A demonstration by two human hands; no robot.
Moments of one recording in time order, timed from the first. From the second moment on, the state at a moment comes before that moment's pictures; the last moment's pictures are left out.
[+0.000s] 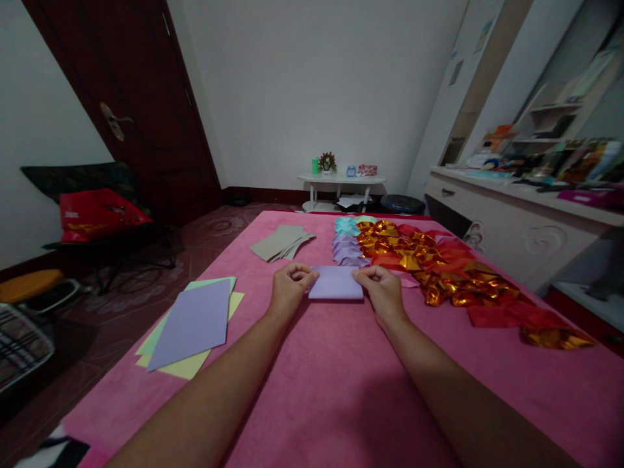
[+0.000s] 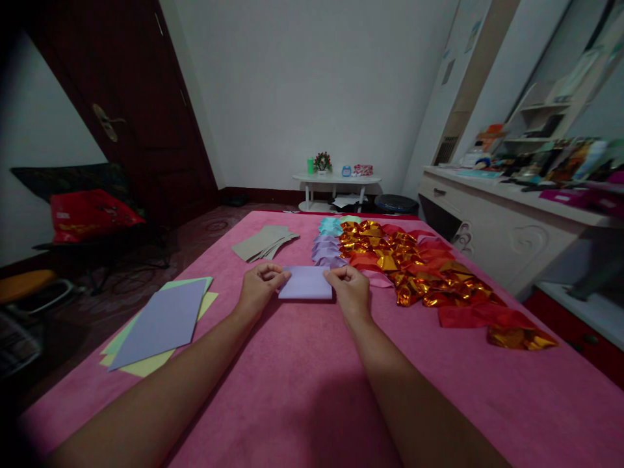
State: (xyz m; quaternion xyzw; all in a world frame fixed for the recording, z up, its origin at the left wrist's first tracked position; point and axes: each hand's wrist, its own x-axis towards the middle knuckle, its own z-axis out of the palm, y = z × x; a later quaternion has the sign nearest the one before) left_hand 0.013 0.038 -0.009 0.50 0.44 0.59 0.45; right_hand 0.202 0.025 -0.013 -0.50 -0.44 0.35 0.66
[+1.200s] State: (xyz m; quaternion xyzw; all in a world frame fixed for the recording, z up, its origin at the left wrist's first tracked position) left_hand 0.022 0.017 0.016 0.84 0.51 0.18 0.03; right_hand 0.212 0.028 -0.016 -0.66 -0.60 0.19 0.41
